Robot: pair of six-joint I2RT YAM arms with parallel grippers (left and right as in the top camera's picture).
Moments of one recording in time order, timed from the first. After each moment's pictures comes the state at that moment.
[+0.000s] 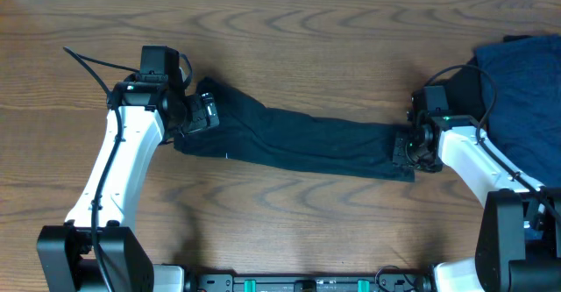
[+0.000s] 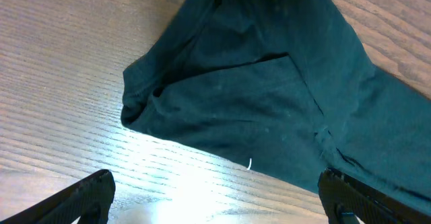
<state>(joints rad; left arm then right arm) -0.04 1.56 1.20 -0.95 0.07 -0.33 0.07 1.63 0.87 -0.67 0.00 0.31</state>
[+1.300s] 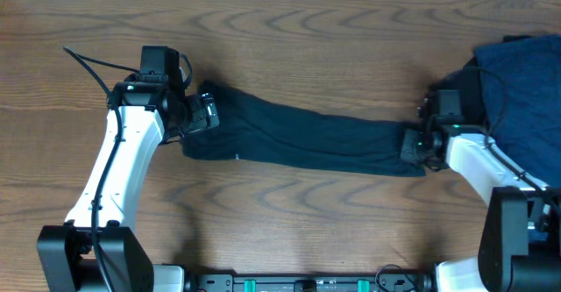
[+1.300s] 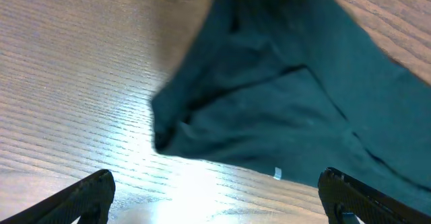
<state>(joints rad) -0.04 1.56 1.20 -0.94 0.07 -0.33 -0.03 1.63 0.80 -0.48 0.00 0.27</state>
